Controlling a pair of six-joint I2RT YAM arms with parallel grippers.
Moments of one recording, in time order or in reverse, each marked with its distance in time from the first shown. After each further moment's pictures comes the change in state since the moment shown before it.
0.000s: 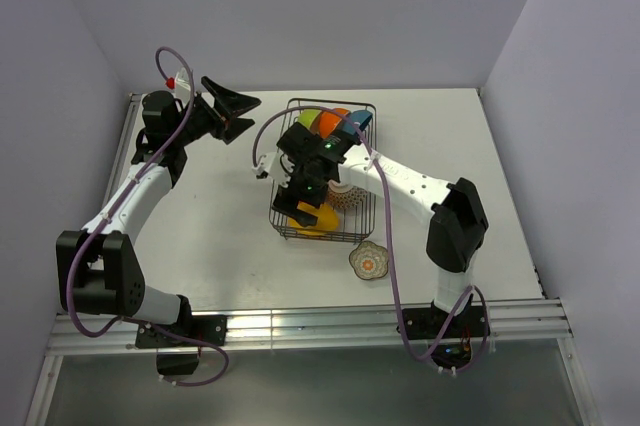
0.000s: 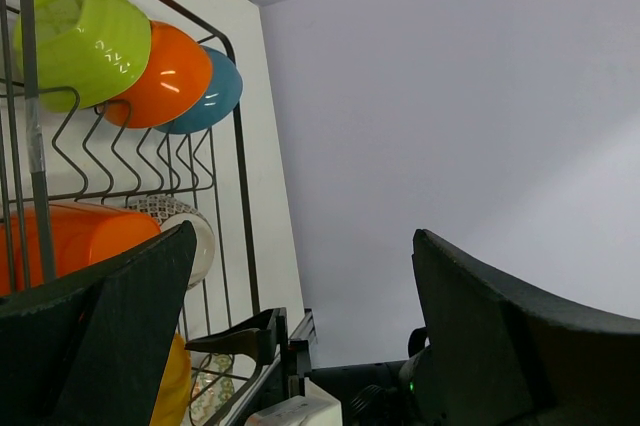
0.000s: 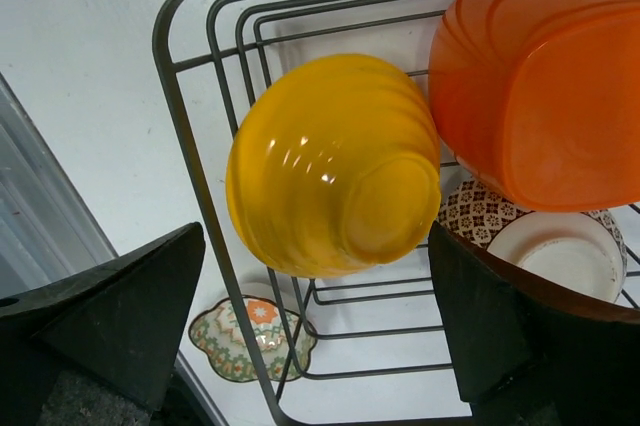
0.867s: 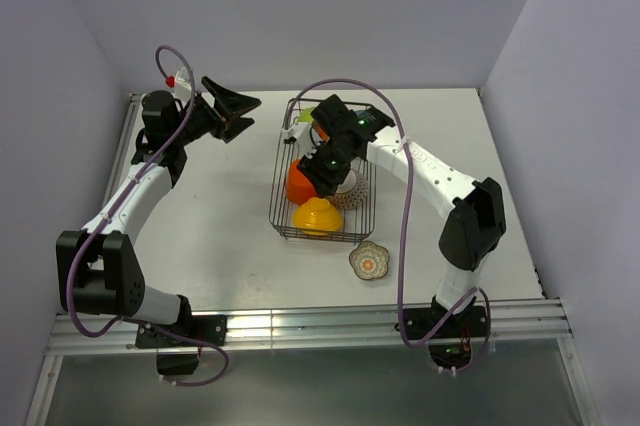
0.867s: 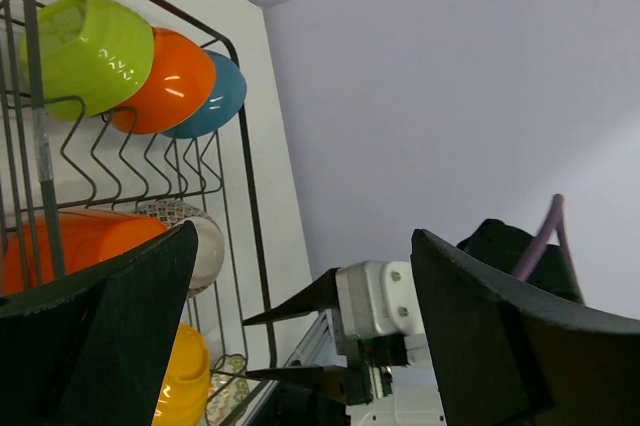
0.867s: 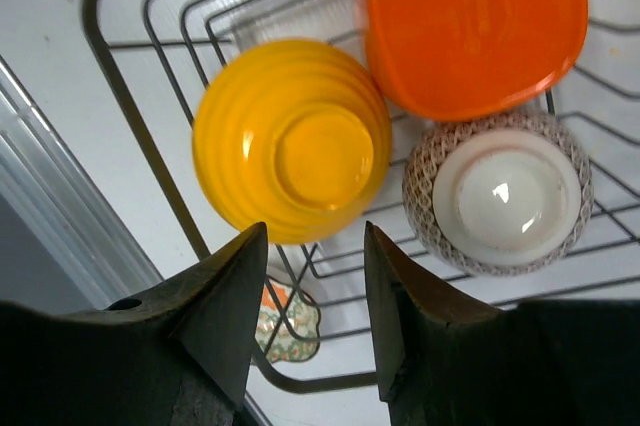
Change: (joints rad) left arm 0.000 0.000 0.000 0.013 0.007 0.024; right arm -0.187 -0.069 0.003 -0.025 -0.120 0.076
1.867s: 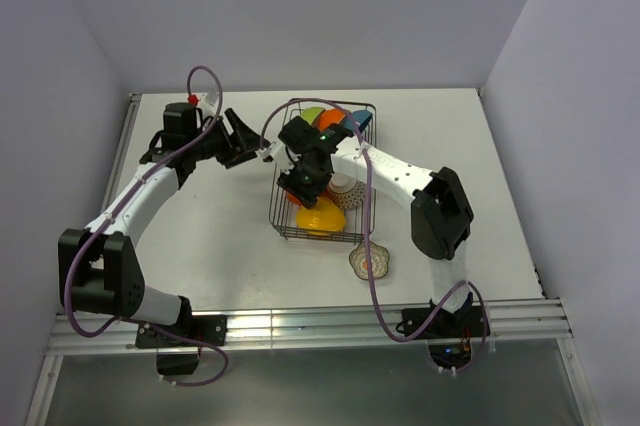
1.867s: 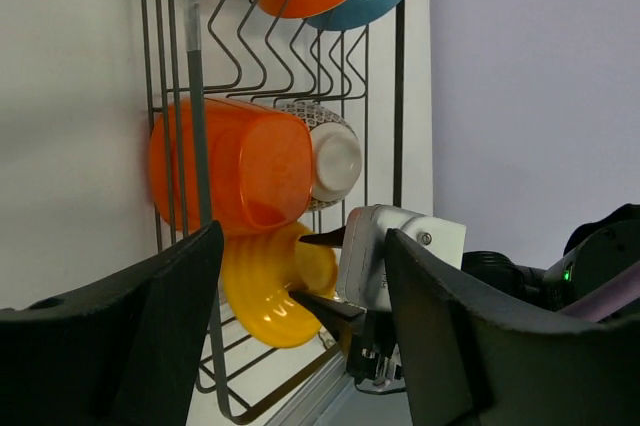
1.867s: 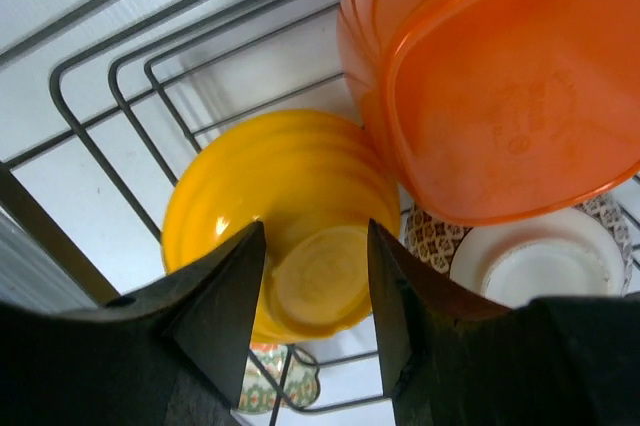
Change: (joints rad) left arm -0.066 0.002 0.002 -0.423 -0.085 0.366; right arm 0.120 0.184 0.047 0.076 0.185 0.088
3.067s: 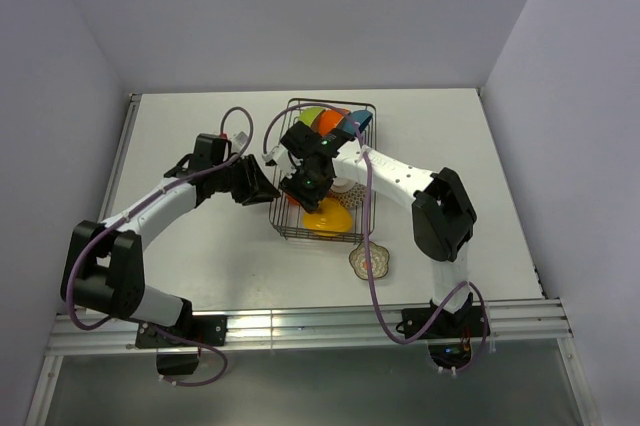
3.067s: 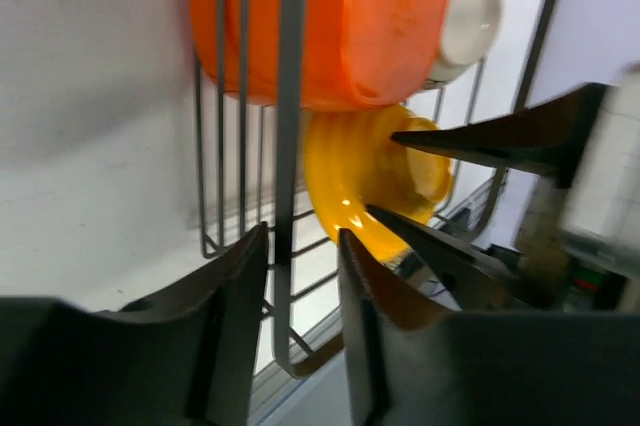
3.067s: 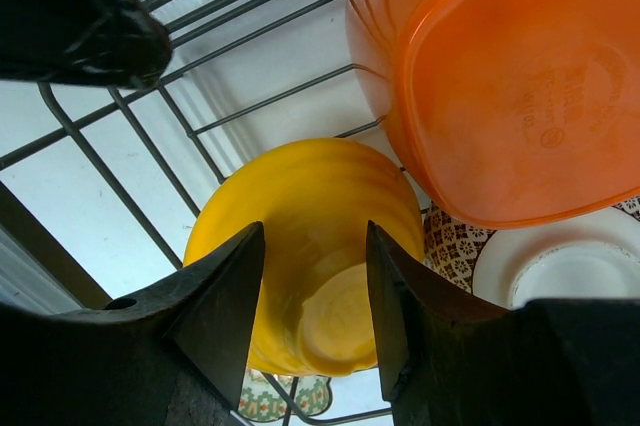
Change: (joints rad) left arm -0.132 -0.002 -0.170 -0.119 -0.040 0.079; right arm 0.002 -0.021 -0.070 0.029 -0.005 0.024
